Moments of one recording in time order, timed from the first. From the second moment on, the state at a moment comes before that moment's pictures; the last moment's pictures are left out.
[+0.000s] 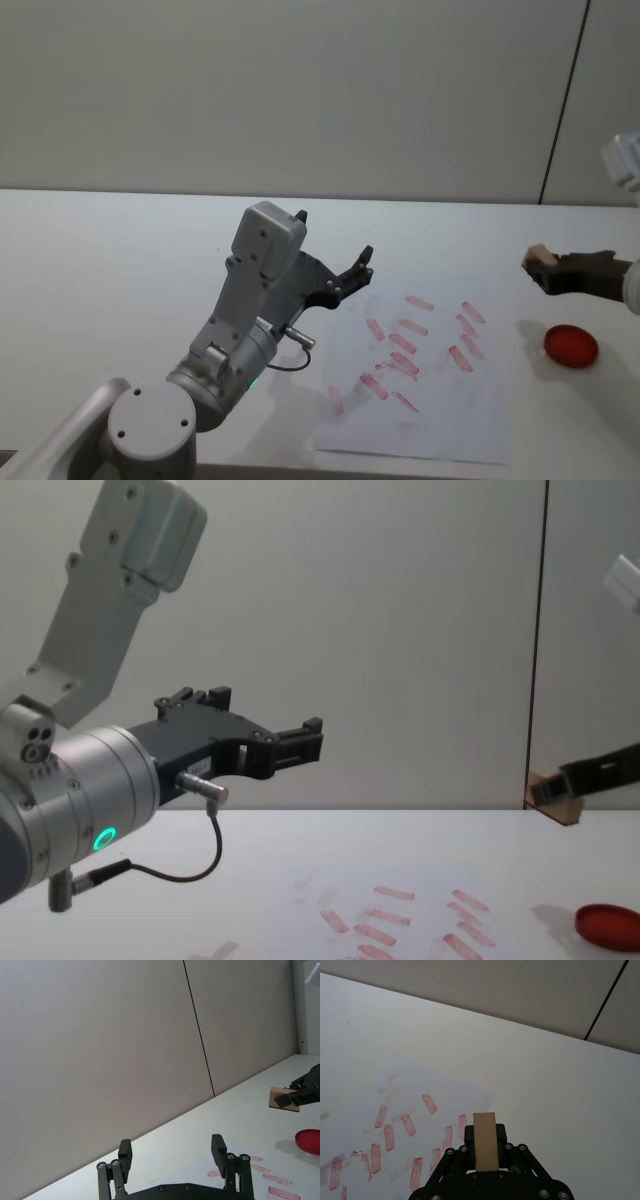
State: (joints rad) left arm -0.24 0.38 0.45 -1.63 -0.20 0.01 -0.01; right arm 0.50 0.24 -0.18 -1.34 0.10 0.71 0.47
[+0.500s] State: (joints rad) left arm -0.24 0.38 0.45 -1.63 -0.20 0.01 -0.01; right arm 0.46 0.27 -0.17 -1.36 0.09 0.74 0.48
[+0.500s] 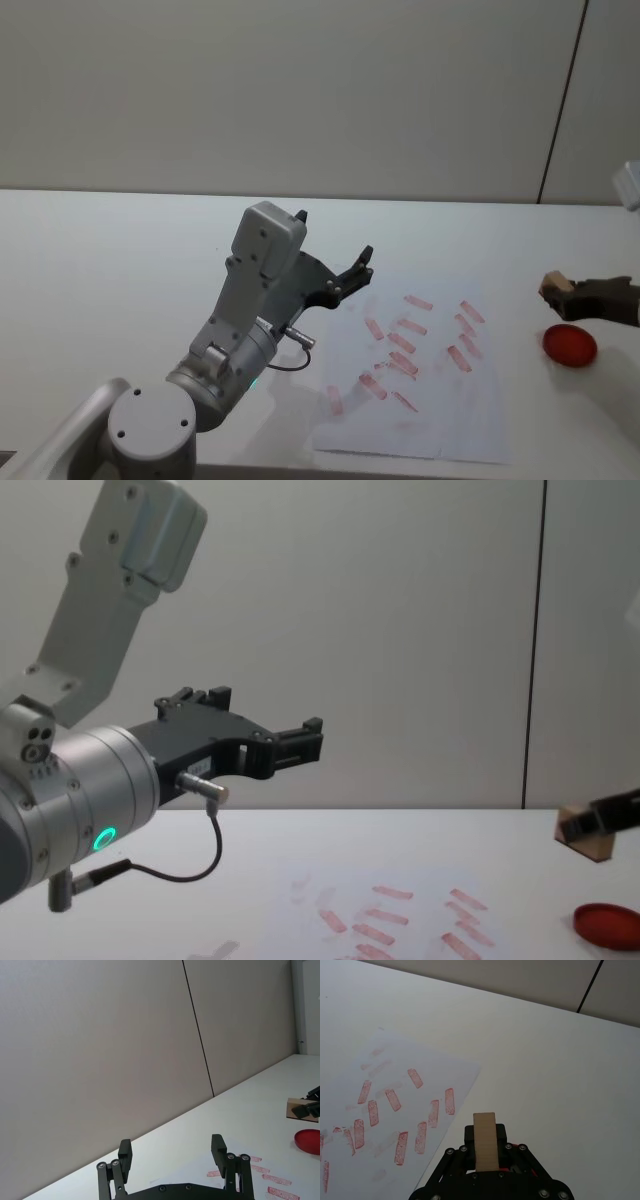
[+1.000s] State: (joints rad) left arm -0.24 0.38 0.45 -1.63 -0.20 0.01 -0.01; right arm 0.43 0.29 -0.16 -1.35 0.08 0.73 0.47
